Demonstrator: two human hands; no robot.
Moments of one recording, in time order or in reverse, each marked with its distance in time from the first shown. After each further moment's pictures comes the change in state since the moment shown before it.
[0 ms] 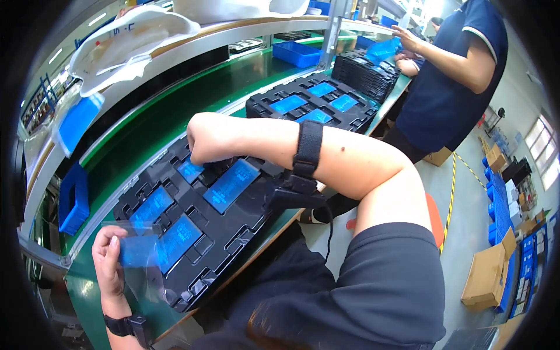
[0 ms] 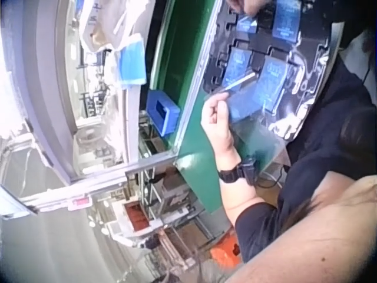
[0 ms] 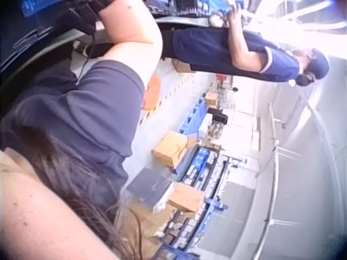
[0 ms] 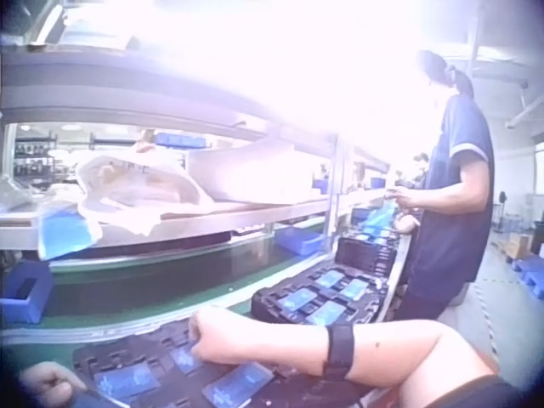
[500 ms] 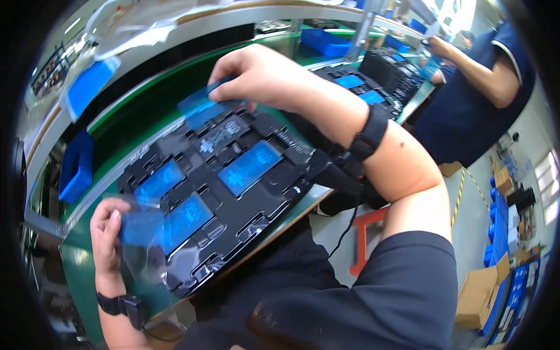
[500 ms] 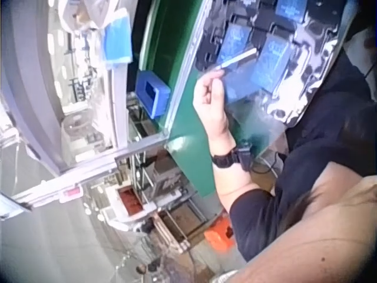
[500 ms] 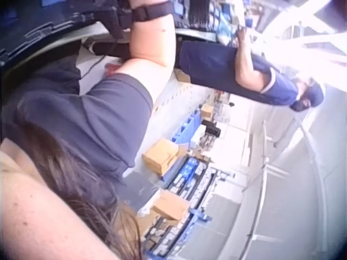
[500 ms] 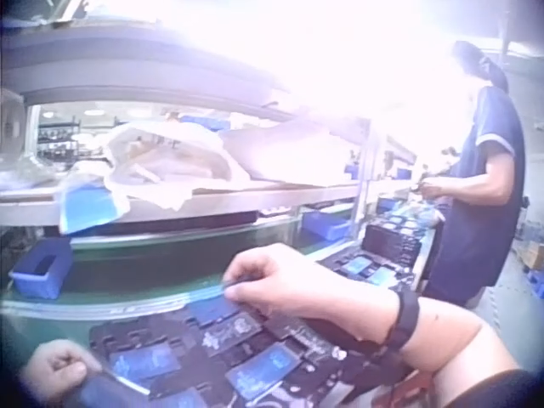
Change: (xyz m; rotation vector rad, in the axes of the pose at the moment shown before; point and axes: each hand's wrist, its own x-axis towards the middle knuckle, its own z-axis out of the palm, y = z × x) left_hand -0.001 0.002 -0.001 0.039 0.012 0.008; right_hand -0.012 0.012 -0.030 0.328 0.223 -0.123
